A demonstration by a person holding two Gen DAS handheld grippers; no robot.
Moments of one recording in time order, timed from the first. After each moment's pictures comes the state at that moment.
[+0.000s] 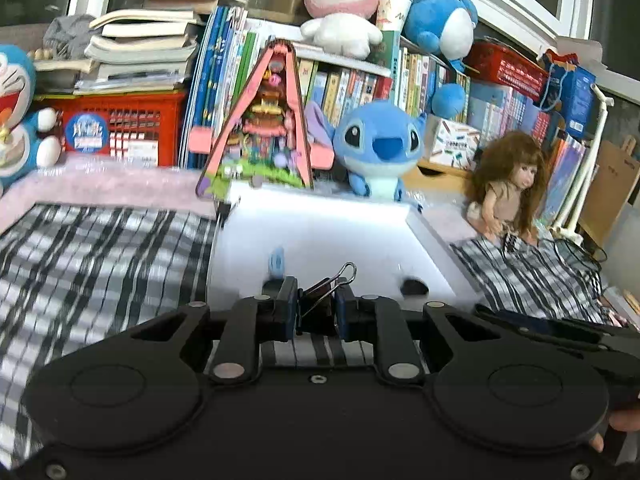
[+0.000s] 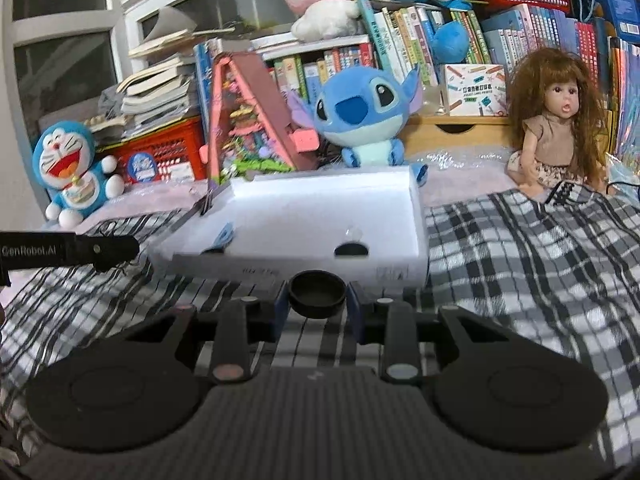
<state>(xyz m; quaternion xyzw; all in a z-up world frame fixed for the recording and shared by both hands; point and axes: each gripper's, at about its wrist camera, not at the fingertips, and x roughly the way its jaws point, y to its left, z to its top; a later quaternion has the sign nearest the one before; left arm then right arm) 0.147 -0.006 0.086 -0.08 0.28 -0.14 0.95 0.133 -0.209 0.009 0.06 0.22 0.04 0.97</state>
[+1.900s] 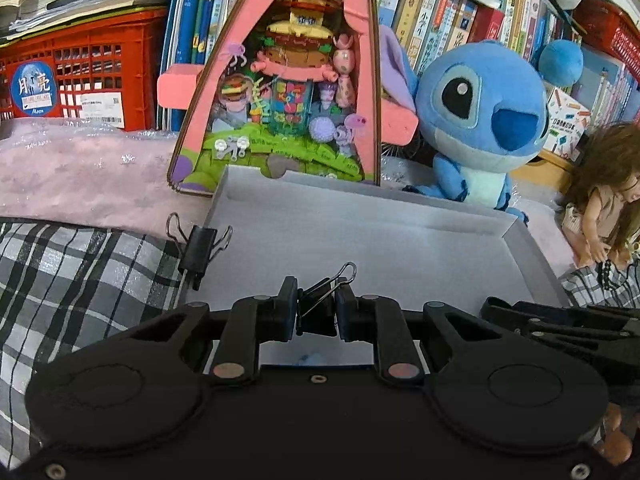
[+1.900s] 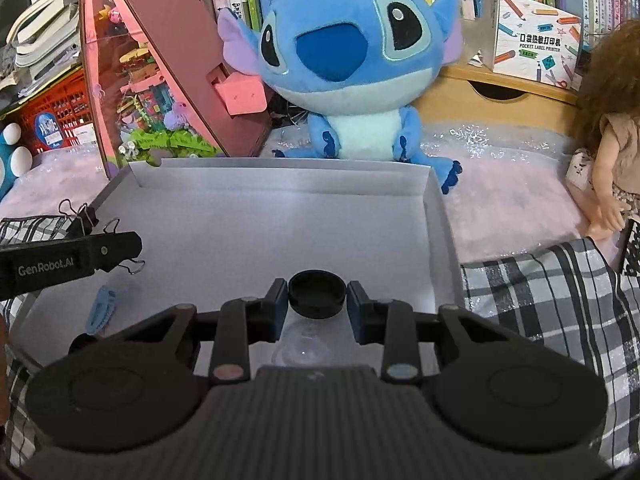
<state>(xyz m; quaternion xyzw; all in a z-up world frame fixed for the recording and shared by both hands) 0.361 -0.034 0.017 -0.09 0.38 -0.09 0.92 0.352 -0.219 0.000 0.03 0.36 0.01 0.93</state>
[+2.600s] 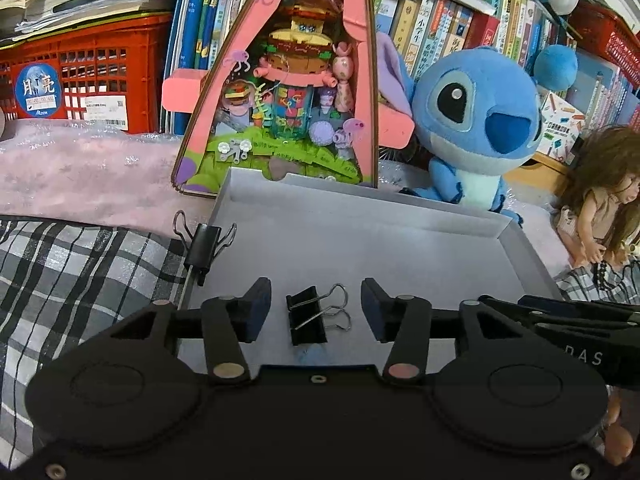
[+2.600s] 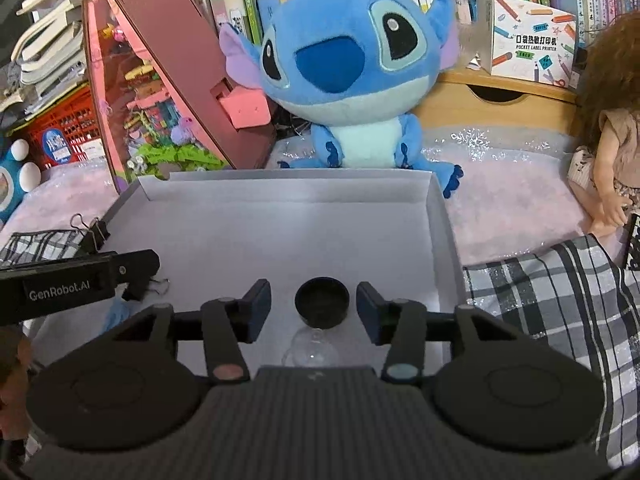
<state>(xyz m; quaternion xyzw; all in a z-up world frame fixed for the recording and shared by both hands) 0.349 -0.031 0.023 -0.09 0.37 -0.09 0.92 0.345 -0.221 0.006 0.06 0.35 0.01 0.94</state>
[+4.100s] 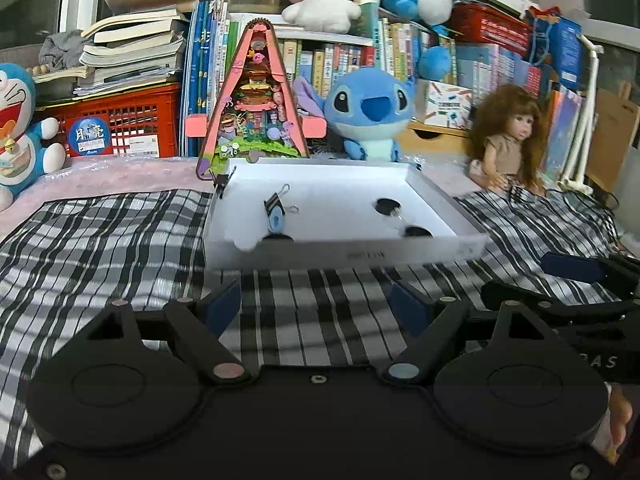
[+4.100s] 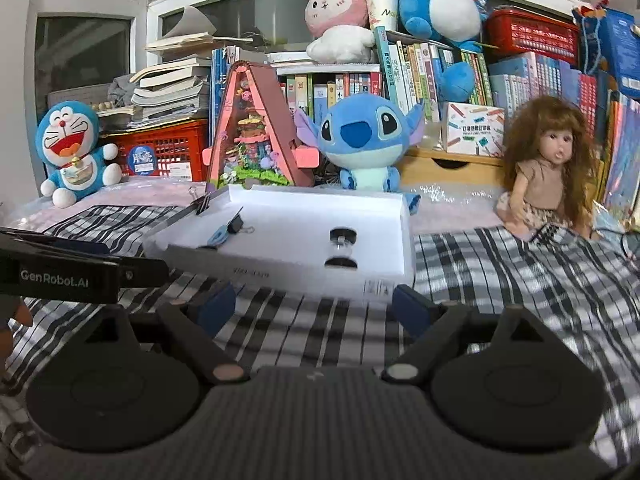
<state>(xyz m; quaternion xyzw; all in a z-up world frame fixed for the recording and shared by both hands) 0.096 -0.026 0.046 -0.02 0.27 -0.13 0.95 0.106 -0.197 -0.003 0.00 0.18 0.03 0.98</state>
